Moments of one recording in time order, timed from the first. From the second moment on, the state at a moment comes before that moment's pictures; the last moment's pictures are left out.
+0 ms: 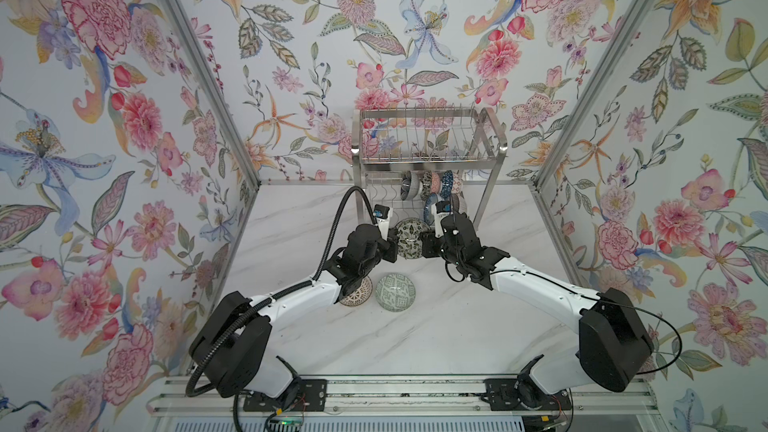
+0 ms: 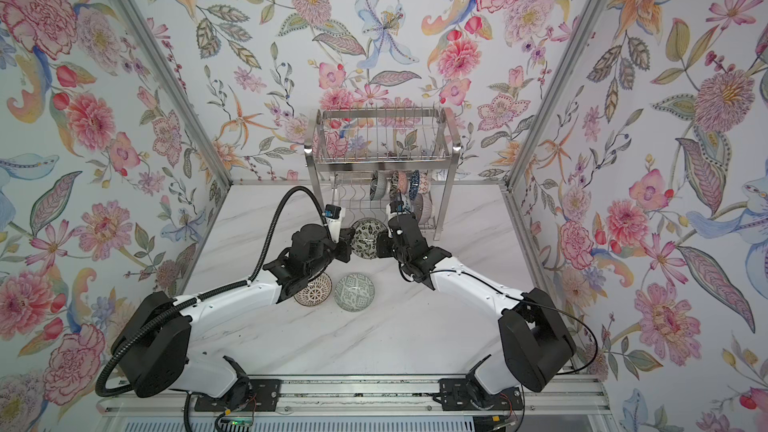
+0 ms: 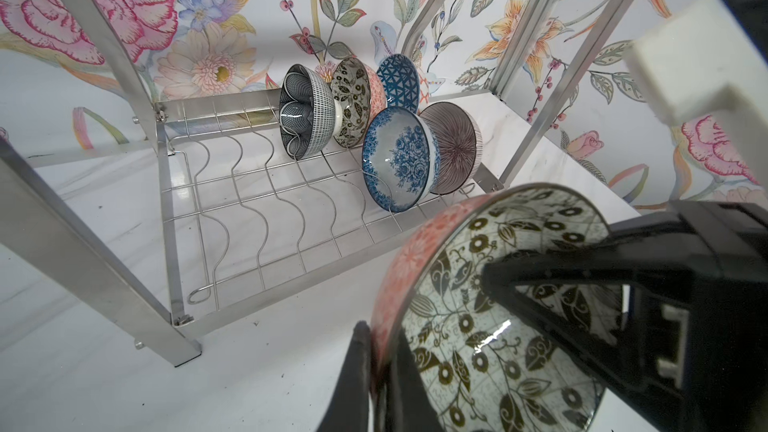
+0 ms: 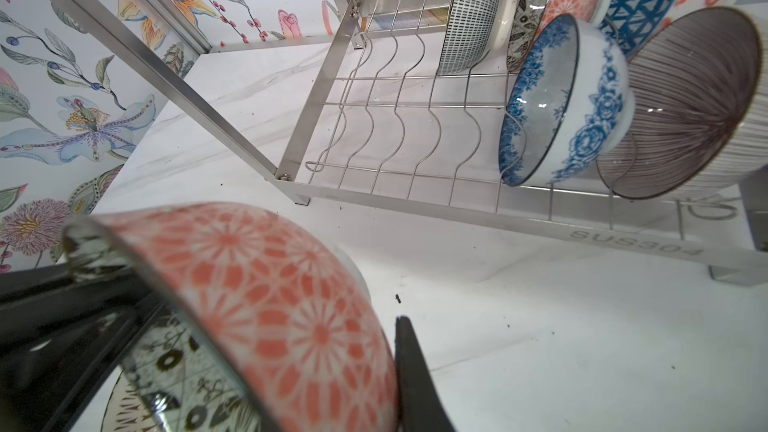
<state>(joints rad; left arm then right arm) -0.71 1.47 0.88 0.25 -0.12 -0.24 0.67 1.48 0.99 -0.07 0.09 0.42</state>
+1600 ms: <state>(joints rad) -0.26 1.05 0.87 -0.31 -0.10 0.11 0.69 2.03 1.62 -0.22 0.68 -0.24</state>
